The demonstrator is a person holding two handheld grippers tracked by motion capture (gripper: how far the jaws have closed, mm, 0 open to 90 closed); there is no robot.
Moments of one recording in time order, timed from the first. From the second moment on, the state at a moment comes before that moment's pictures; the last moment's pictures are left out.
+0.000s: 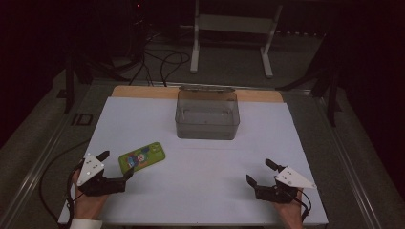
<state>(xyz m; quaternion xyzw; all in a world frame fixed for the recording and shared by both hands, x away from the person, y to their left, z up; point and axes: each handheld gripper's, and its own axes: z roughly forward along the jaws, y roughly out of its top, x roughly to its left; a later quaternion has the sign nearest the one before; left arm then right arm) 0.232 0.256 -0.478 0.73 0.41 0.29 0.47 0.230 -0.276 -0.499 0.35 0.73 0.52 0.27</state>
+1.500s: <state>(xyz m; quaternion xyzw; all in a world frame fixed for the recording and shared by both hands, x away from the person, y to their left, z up) 0.280 0.255 -0.463 0.76 0.38 0.28 0.44 0.232 -0.275 -0.500 0.35 0.73 0.52 0.26</state>
